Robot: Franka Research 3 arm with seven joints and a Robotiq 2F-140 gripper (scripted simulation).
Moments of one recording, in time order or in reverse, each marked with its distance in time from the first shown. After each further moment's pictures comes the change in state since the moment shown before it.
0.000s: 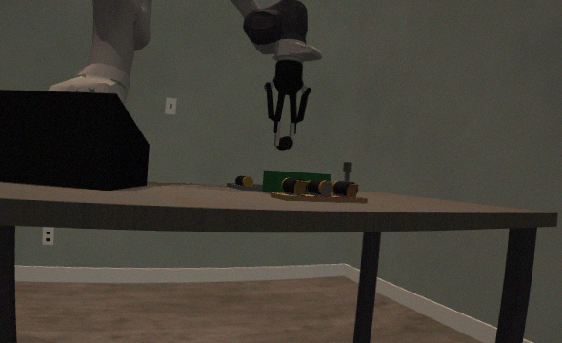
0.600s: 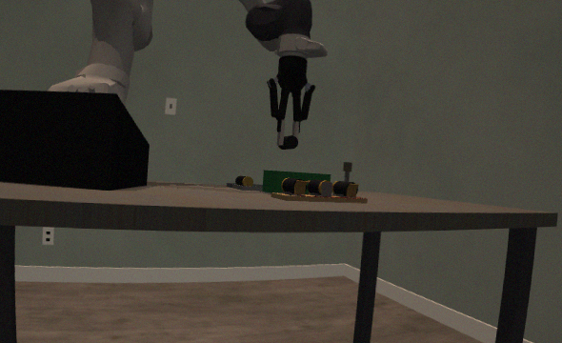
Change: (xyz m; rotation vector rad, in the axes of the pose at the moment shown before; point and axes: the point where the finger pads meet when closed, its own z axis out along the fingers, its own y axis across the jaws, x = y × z) arm 0.046 0.002 0.001 0.000 -0.002 -0.118
